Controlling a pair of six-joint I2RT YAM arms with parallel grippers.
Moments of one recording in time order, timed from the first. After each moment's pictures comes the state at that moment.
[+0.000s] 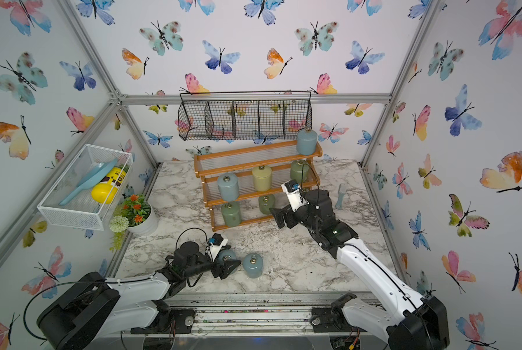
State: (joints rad) left arm -0.66 1.21 0.13 0.66 0.41 -0.08; right arm 0.54 1.10 0.89 -0.21 -0.18 -0.04
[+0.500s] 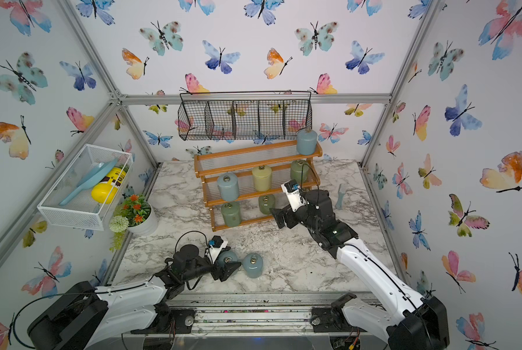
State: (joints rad) left arm -0.71 1.11 0.11 0.58 0.34 -0.09; right arm 0.54 1.10 0.89 -0.21 -0.18 -0.04
